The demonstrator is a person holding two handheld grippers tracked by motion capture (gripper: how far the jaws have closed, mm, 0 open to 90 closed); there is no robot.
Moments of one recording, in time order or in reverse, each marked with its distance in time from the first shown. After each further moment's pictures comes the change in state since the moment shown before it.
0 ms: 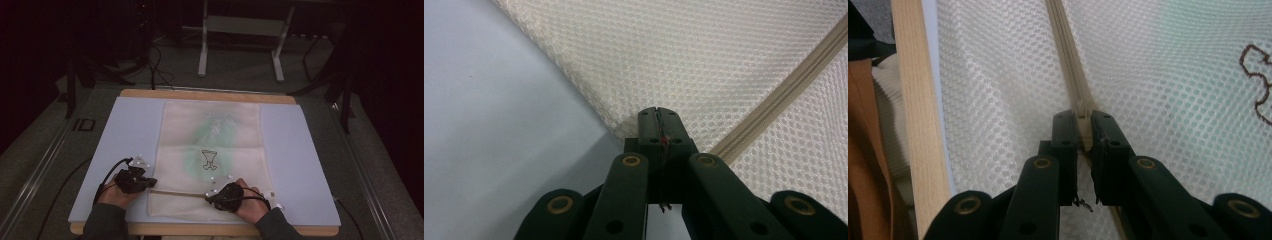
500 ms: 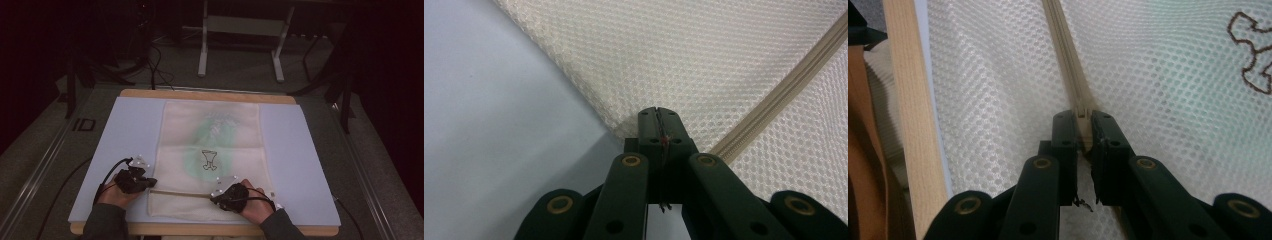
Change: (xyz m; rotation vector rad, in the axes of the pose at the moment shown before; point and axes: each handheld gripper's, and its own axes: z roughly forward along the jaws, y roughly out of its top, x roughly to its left) left arm 0.000 0.000 0.000 0.000 0.001 0.000; right arm -0.004 -0.013 -0.005 0.012 -0.003 0.018
